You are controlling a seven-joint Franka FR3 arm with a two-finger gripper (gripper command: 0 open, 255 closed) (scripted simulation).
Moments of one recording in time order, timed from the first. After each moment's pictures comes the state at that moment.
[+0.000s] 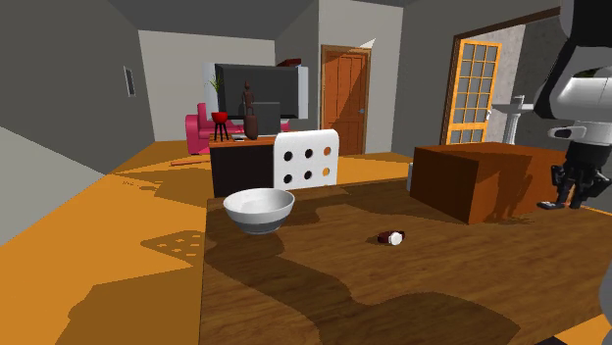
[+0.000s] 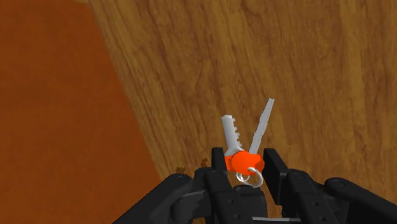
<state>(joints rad) -0.07 0.18 -1.08 -2.03 0.26 2.08 -2.42</state>
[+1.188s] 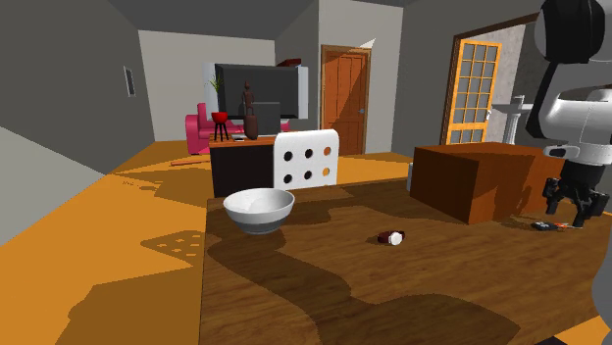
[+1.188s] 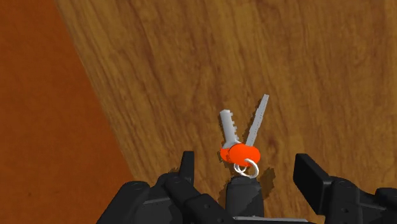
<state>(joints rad) -0.13 0.29 -1.03 -2.08 0.38 2.17 -2.50</state>
